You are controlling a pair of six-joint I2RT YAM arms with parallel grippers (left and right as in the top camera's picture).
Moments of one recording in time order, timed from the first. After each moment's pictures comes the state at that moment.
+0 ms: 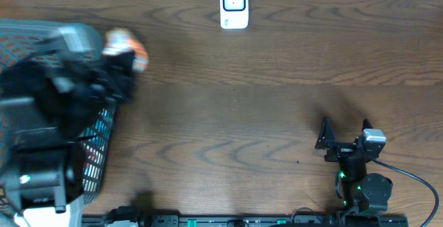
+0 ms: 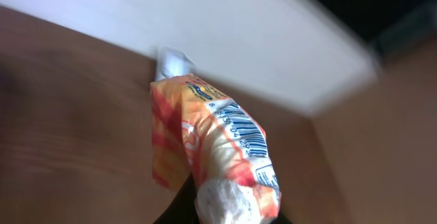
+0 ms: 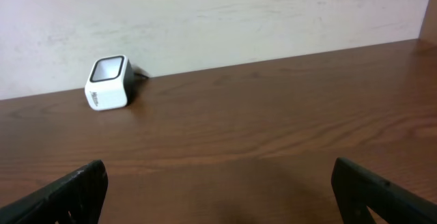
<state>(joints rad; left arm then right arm) 0.02 0.98 1.33 -0.75 0.55 -0.47 -0.06 0.02 0.01 -0.07 -0.05 0.17</state>
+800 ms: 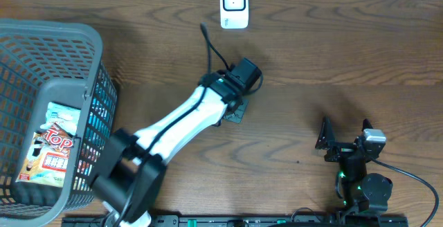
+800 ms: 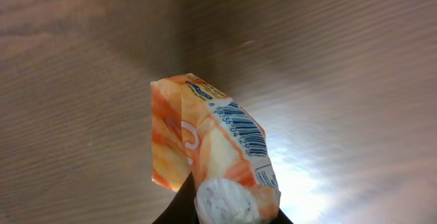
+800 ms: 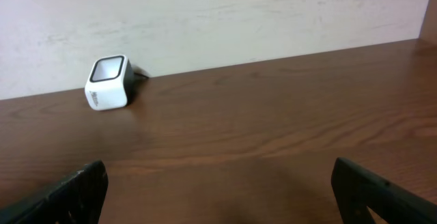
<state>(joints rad) -0.70 1.83 1.33 -0.85 -0.14 -0.31 -0.06 0.02 0.01 -0.07 -0.05 0.17</state>
